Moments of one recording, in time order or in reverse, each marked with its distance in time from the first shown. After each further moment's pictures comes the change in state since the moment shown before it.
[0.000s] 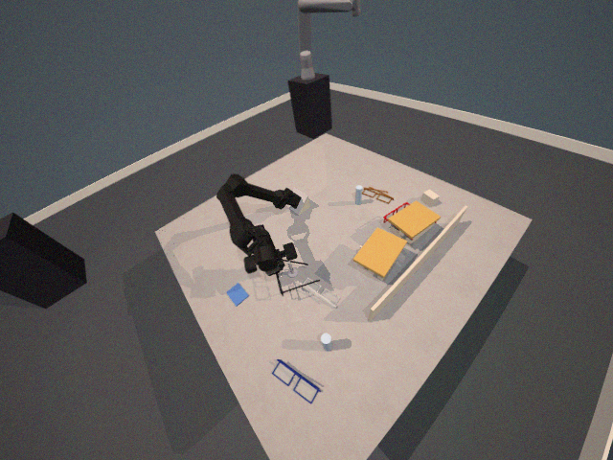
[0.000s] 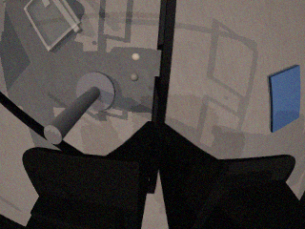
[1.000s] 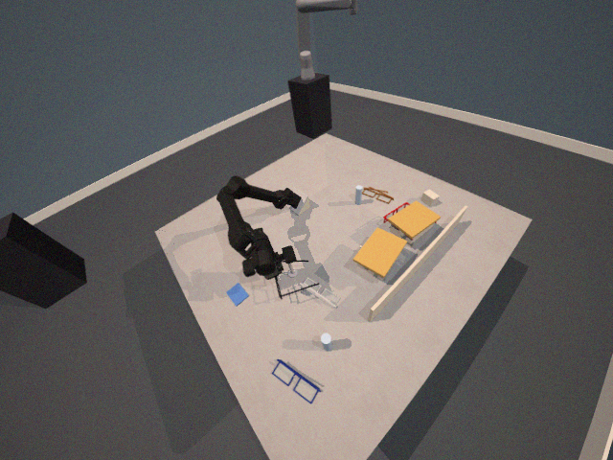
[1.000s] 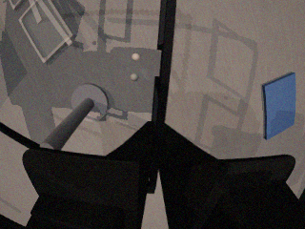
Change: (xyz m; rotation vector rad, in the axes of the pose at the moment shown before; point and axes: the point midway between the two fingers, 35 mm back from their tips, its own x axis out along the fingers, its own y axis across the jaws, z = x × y) arm 0.000 -0.007 0.012 0.001 -0.001 0.000
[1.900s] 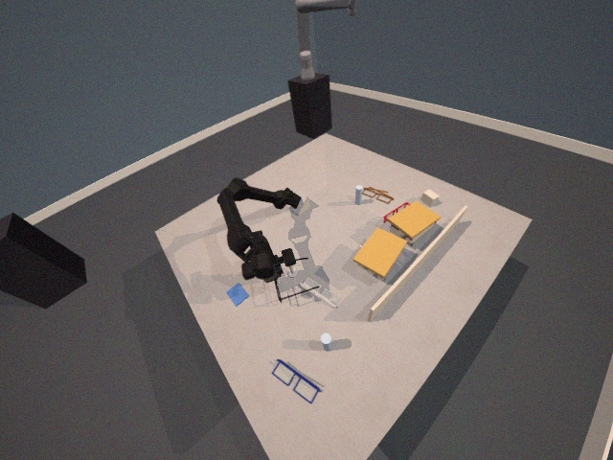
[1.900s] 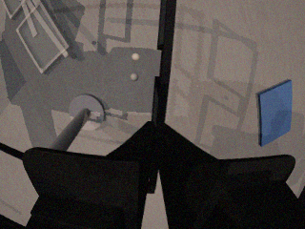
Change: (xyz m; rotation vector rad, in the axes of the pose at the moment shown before) arm 0.000 -0.004 0.011 0.000 -0.001 -0.001
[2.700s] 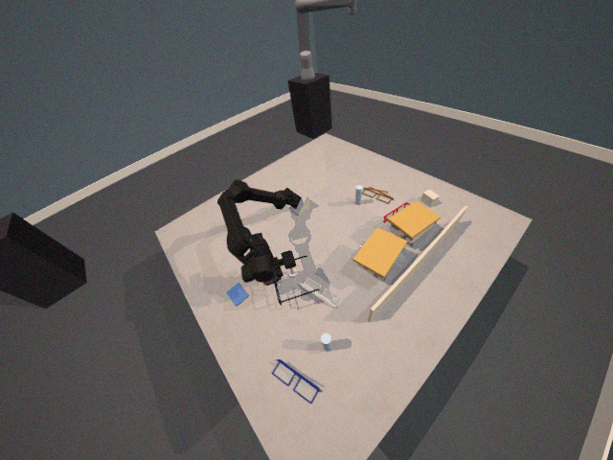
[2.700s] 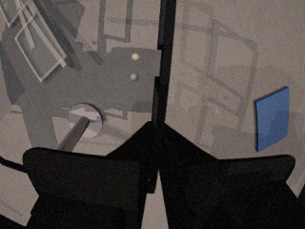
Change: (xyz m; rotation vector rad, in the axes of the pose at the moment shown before) arm 0.000 -0.002 0.009 0.000 -0.001 0.000
